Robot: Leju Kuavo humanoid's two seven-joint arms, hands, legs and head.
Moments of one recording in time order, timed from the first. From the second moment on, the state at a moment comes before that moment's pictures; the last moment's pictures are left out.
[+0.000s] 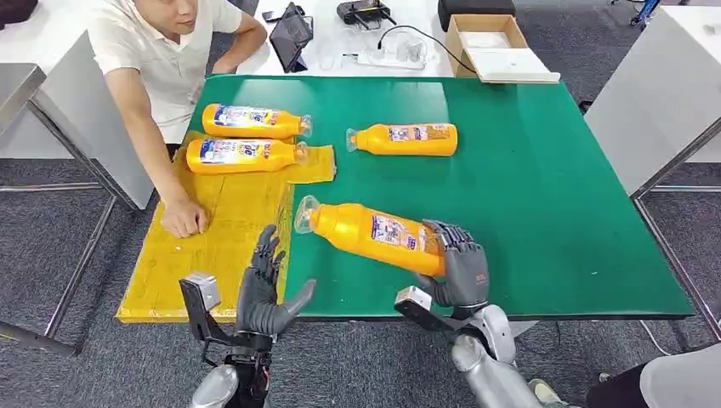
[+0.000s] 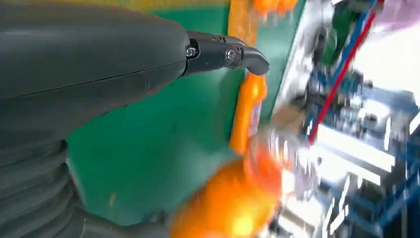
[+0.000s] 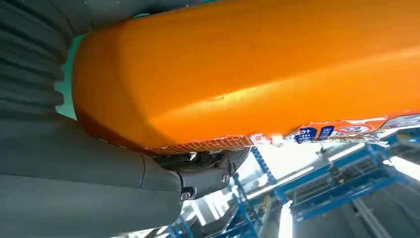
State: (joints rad) left arm -0.02 -0.18 -0.43 -1.42 0.38 0.20 -0.33; right arm -0.22 -0.01 0.23 -1.02 0.70 -0.61 -0.47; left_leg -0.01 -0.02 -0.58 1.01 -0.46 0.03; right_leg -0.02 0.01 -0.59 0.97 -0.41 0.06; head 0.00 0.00
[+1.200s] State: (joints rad) left arm -0.05 -0.22 -0.45 -1.43 0.61 0.02 -0.46; right arm -0.25 0.11 0.56 -0.92 0.44 -0.50 -0.67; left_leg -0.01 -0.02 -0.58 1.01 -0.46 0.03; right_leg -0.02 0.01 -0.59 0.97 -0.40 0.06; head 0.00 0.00
